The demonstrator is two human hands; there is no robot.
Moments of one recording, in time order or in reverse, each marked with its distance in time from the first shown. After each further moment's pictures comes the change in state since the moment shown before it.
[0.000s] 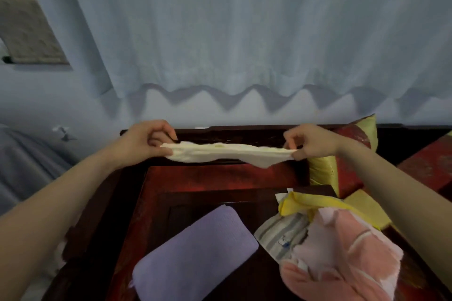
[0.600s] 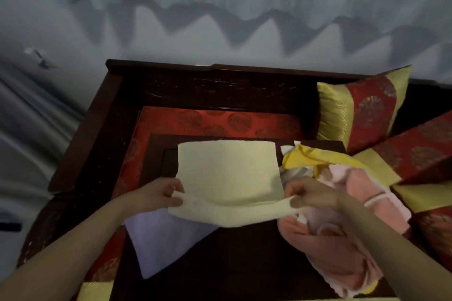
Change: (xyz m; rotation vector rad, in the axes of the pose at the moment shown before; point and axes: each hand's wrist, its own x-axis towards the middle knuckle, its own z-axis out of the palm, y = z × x) left_hand -0.084 -0.166 0.173 -0.075 -0.483 -0.405; right_hand -0.055 0.105 0.208 0.354 -0.356 0.264
